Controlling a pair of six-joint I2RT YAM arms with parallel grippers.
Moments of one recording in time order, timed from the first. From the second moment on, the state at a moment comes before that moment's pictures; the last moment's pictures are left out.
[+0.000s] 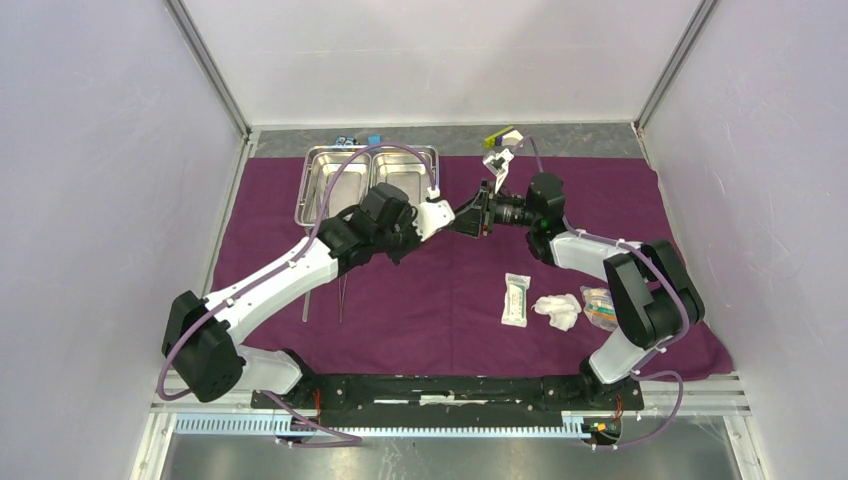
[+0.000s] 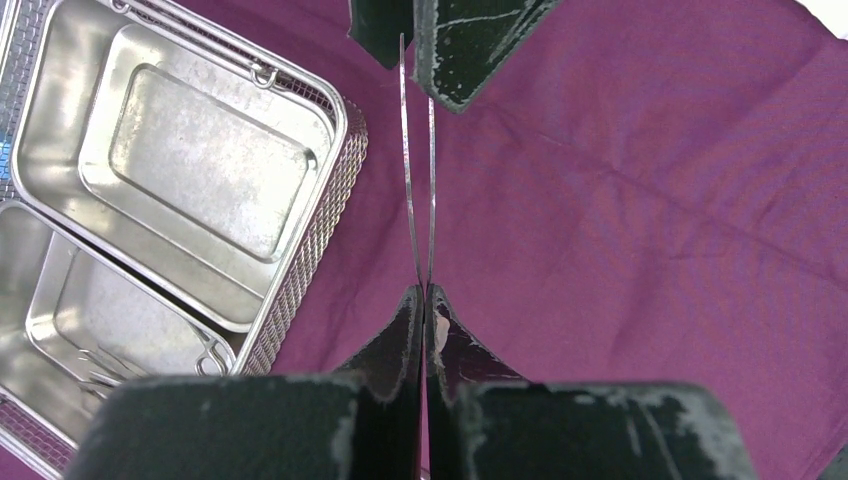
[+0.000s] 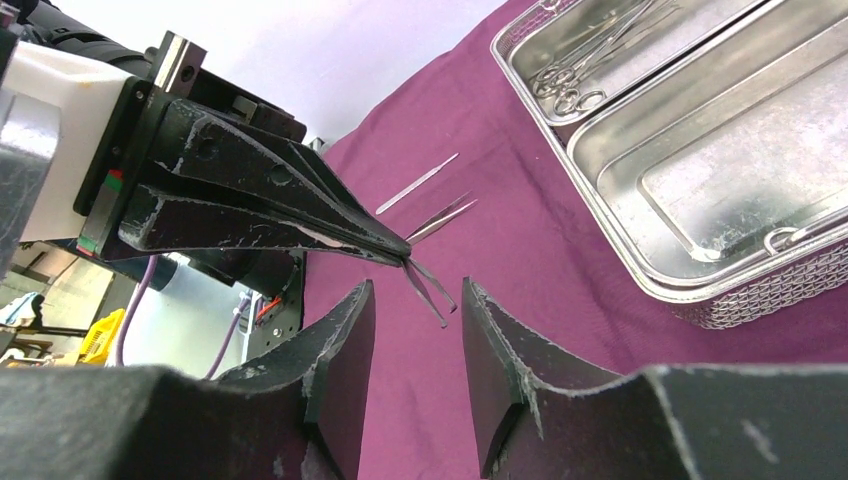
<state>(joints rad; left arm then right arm) -0.73 1.34 1.08 -0.49 0.08 0.44 0.39 1.64 0.80 0.81 -0.99 0.58</state>
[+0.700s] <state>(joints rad) -0.75 1.34 1.08 -0.49 0.06 0.44 0.39 1.70 0.80 0.86 -1.00 0.63</state>
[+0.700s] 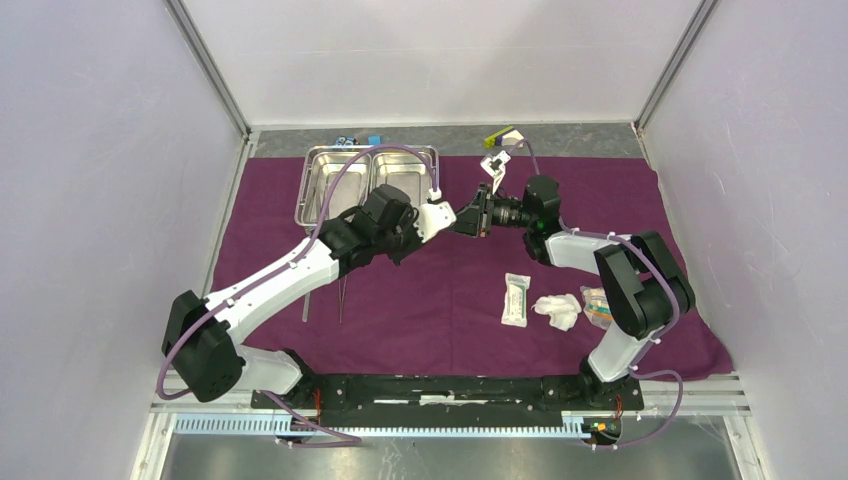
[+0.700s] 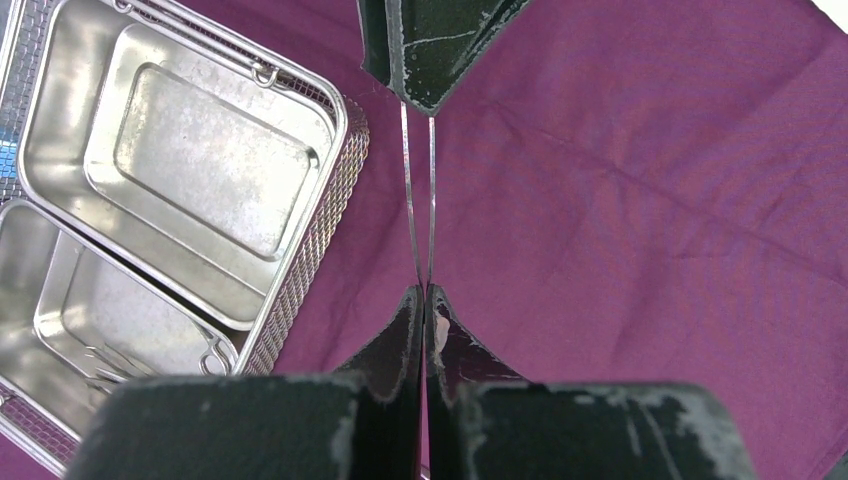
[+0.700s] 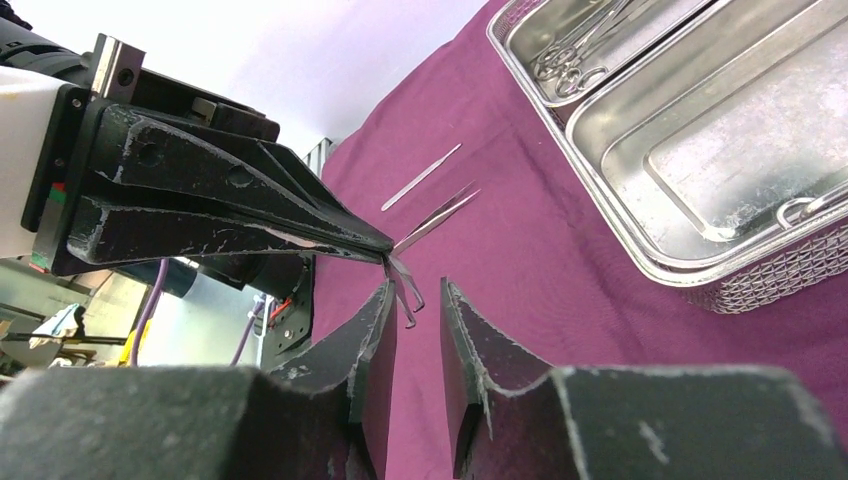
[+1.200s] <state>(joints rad) -0.75 1.34 1.08 -0.49 0.05 0.44 0.39 1.72 0.80 0.88 -1.00 0.66</state>
